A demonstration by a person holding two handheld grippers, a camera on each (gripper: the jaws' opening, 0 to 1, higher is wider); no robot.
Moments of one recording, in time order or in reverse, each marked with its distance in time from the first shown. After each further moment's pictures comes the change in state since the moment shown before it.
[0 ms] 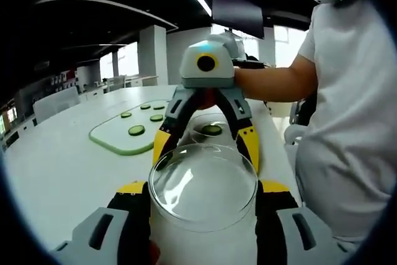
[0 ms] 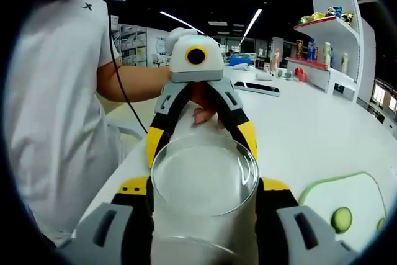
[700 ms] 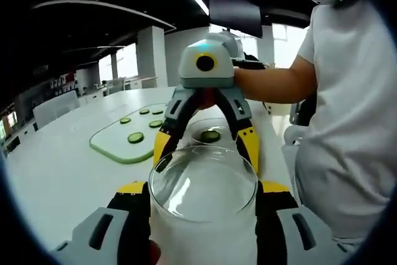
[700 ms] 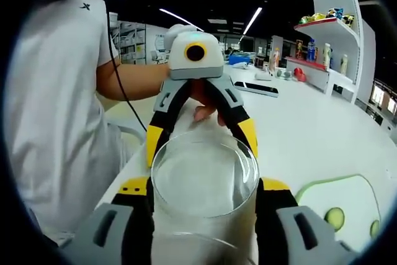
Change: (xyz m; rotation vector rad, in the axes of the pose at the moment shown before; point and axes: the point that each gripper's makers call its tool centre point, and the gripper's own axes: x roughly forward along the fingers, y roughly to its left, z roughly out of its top) left arm 0.002 -0.003 0.013 0.023 0.003 0.000; right arm -0.009 0.002 0.004 -0.006 0.023 -0.012
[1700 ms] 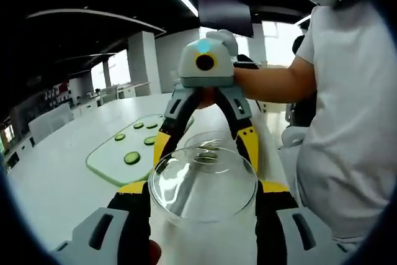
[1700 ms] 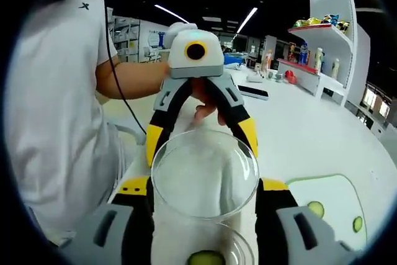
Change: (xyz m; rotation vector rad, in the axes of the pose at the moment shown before) left arm 0.006 0.003 0.021 0.064 -0.012 -0.043; right arm -0.029 -0.002 0.007 -0.015 0.021 -0.075
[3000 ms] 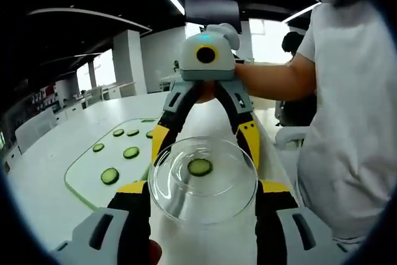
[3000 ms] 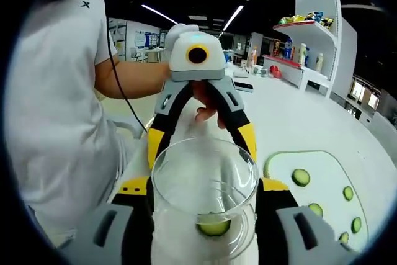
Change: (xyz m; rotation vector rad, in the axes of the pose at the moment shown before) left arm 0.049 -0.010 0.012 0.028 0.014 -0.103; right arm -0.044 0.003 -0.025 0.048 0.009 -0.091
